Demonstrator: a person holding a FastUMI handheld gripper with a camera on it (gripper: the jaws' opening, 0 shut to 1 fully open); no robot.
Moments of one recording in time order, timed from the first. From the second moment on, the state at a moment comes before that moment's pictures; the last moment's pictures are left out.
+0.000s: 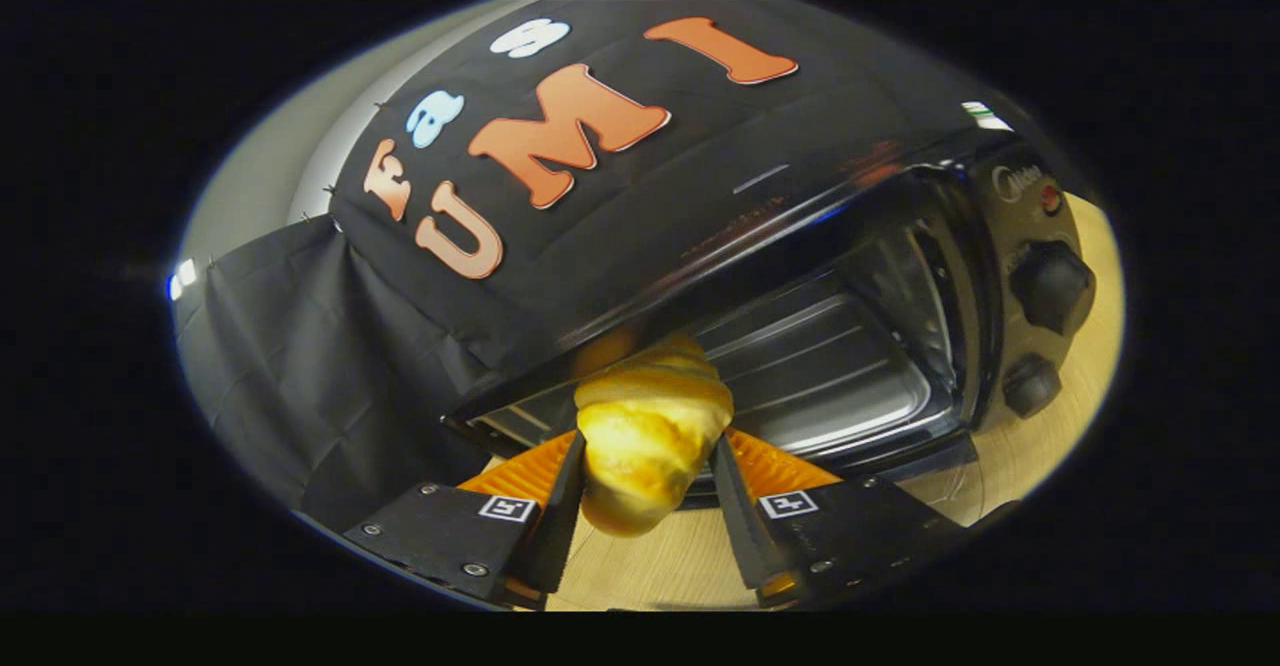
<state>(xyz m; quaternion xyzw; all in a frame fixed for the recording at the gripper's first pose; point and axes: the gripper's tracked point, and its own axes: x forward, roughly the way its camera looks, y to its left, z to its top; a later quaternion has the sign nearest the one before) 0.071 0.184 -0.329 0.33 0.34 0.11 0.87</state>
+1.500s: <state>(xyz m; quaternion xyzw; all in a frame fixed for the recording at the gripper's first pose) 0.003 0.141 -0.296 0.08 0.32 0.05 0.94</state>
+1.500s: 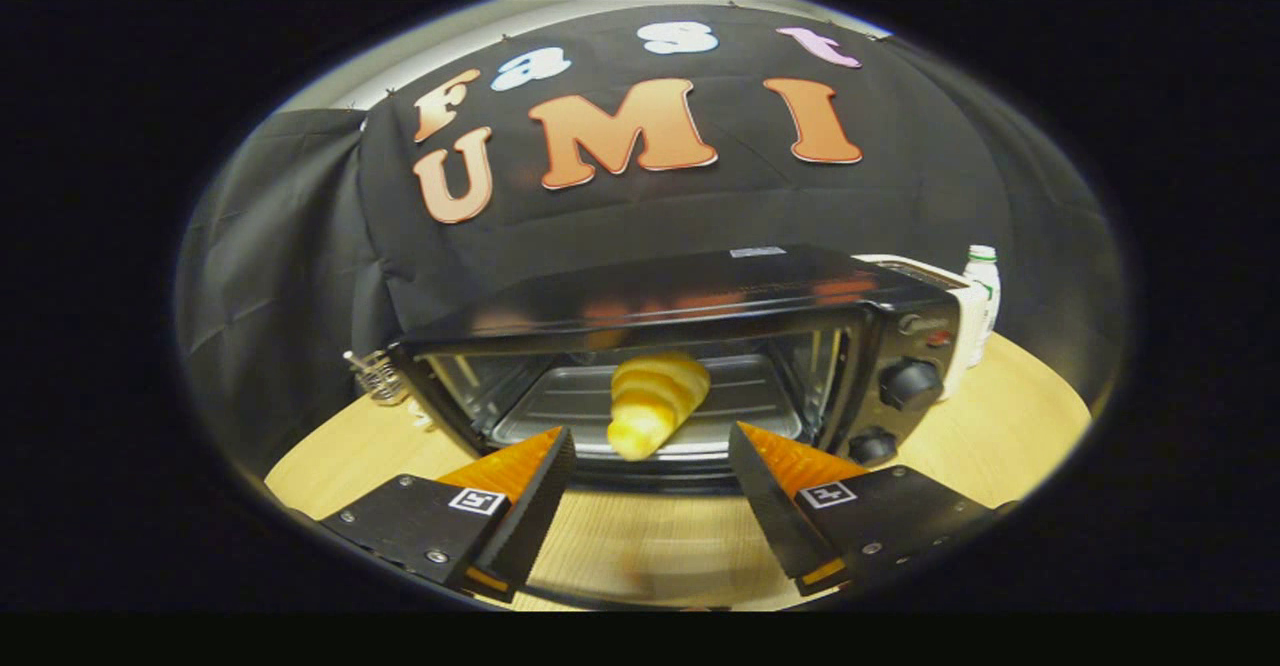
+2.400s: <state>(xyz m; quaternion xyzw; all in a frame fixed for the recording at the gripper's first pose) -0.158 0.130 -0.342 0.11 0.46 0.08 0.88</state>
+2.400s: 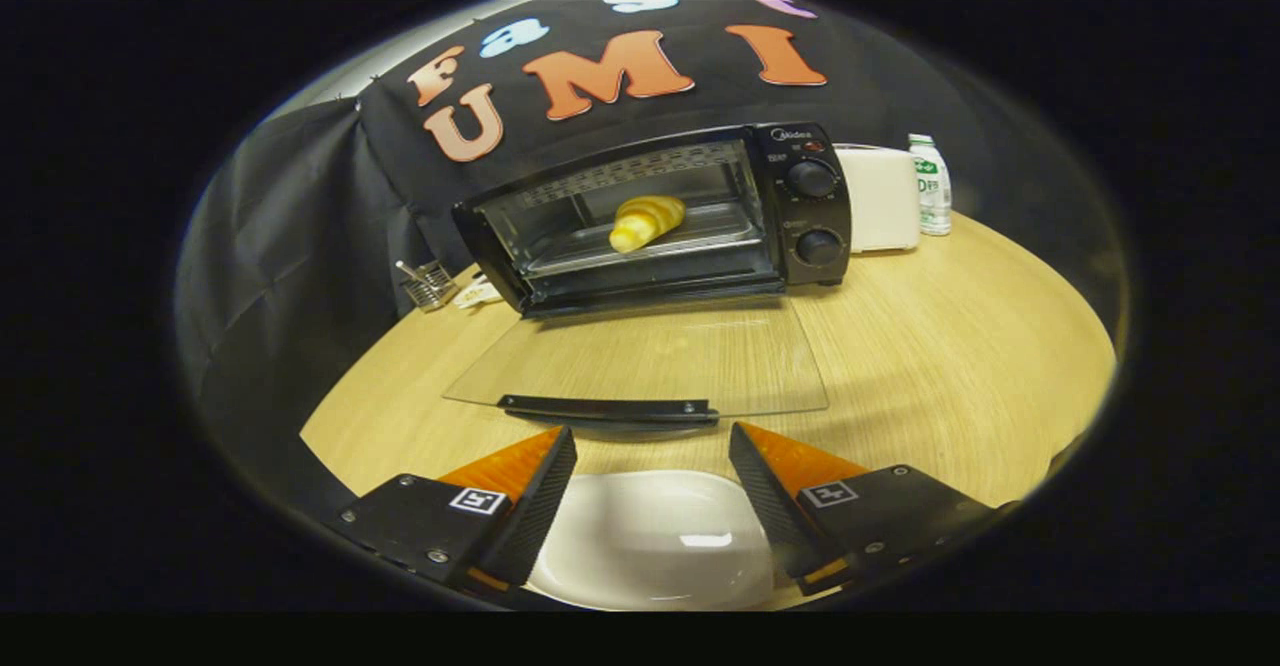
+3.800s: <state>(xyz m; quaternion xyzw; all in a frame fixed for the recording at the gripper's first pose) -0.054 0.140 -0.263 0.11 0.33 0.11 0.93</state>
